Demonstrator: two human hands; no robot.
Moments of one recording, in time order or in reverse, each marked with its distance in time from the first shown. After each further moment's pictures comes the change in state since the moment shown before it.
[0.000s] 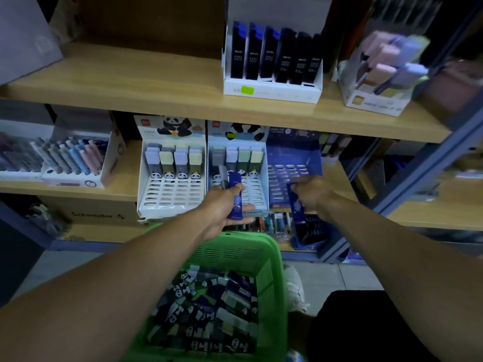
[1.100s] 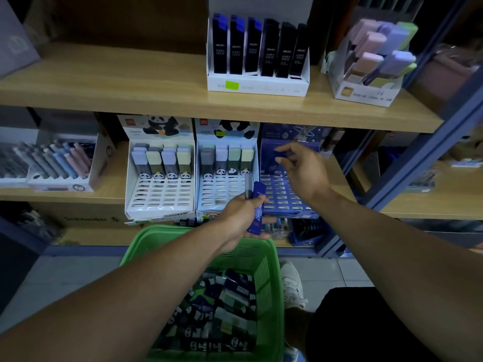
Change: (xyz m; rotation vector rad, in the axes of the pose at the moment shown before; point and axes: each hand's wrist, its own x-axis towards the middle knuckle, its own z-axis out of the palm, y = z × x) left_hand -0.010 -0.022 0.044 0.133 -0.142 -0.005; right_hand 0.005 -0.007 -0.005 -0.031 0.298 -0.573
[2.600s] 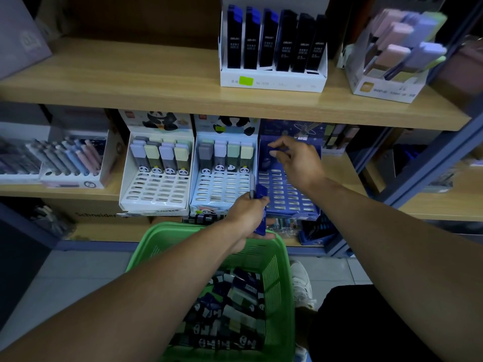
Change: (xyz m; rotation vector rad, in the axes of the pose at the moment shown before) left_hand 0.006 -0.002 -0.008 0.024 0.137 -0.053; right_hand 0.019 -0.015 0.022 -0.014 -0.145 -0.060
